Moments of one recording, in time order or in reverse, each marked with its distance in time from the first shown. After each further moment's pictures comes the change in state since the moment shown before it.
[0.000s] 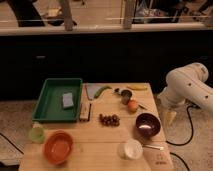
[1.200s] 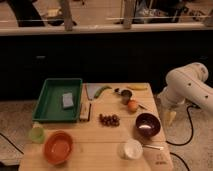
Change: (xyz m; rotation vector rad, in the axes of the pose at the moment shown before) arm -0.023 -0.008 0.006 0.000 0.005 -0.019
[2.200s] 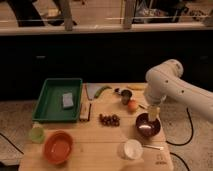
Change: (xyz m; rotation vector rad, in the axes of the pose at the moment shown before) arm -0.054 -0.014 0.007 0.001 0.010 -0.084
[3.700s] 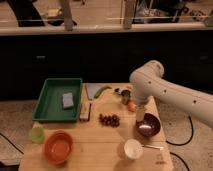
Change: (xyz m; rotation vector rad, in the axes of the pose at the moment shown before) arm -0.055 -0.009 0.016 -0.002 -0.029 -0.074
